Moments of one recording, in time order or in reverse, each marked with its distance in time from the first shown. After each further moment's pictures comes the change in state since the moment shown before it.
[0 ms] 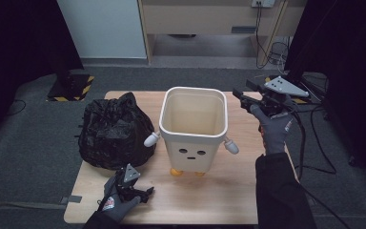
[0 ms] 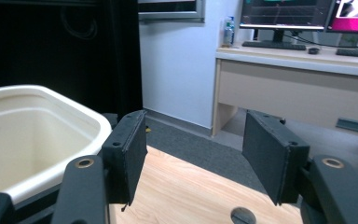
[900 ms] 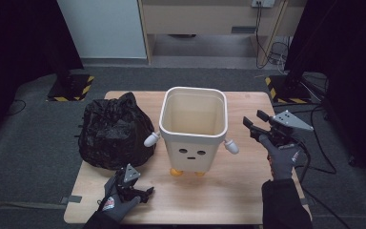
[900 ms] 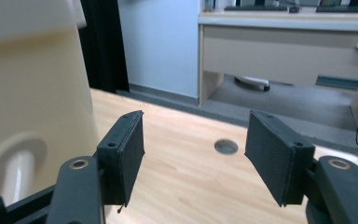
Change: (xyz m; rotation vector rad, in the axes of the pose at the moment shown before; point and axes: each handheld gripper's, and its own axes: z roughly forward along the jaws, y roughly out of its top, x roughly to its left) left arm 0.000 0.000 0.000 0.001 0.000 0.001; right arm -0.009 -0.085 -0.042 0.089 -0.074 0.041
